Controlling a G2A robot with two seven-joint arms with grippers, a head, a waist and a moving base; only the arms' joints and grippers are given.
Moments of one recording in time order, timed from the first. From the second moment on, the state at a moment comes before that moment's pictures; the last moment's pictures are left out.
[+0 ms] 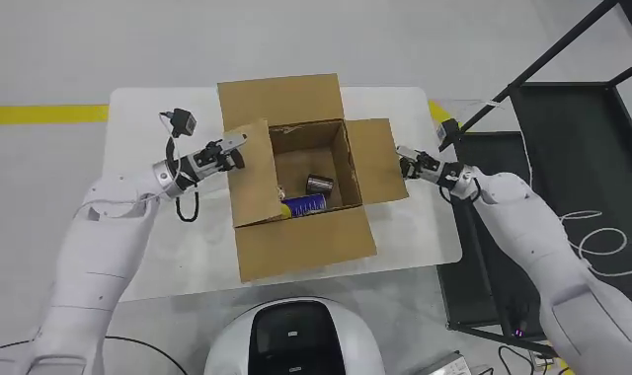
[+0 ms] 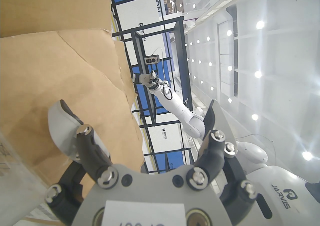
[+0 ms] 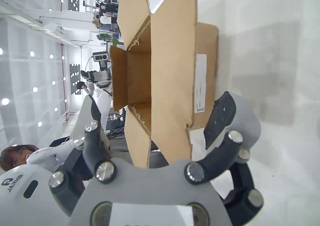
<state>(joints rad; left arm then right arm) 0.94 -1.15 -1.20 -1.20 -0.33 -0.35 -0.97 -0.87 -0.90 0.95 -0.82 0.69 -0.64 1.01</state>
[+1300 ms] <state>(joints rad) 1.08 -1.11 -1.36 -1.34 -0.29 -0.37 -0.89 -0.76 -1.01 0.82 -1.18 0.24 -0.54 0.84</state>
